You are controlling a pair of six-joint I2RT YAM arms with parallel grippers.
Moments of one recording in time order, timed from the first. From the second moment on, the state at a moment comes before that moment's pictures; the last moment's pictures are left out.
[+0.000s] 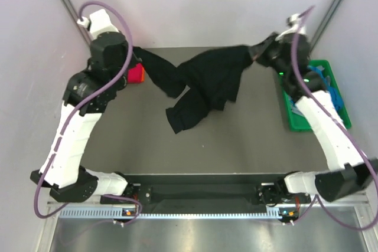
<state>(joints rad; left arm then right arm) -0.55 1.32 1.91 -0.93 -0.65 -0.52 0.35 1.34 1.42 -0.34 0.03 0.66</state>
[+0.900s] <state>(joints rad) -0.55 1.17 2.09 -0.97 -0.54 -0.42 0.22 1.01 1.64 -0.73 0.19 0.46</state>
